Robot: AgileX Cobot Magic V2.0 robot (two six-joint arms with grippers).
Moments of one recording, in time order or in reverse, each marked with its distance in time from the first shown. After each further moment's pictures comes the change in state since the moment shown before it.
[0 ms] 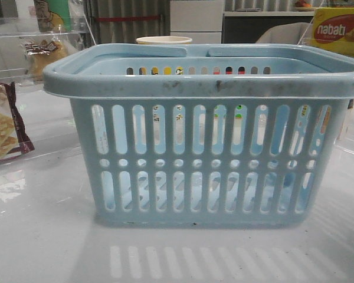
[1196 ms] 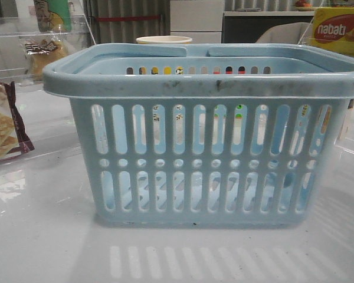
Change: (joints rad) left arm -0.227 0.004 0.000 -0.026 0.000 0.000; right arm -0.166 0.725 -0.469 0.000 -0.098 0.021
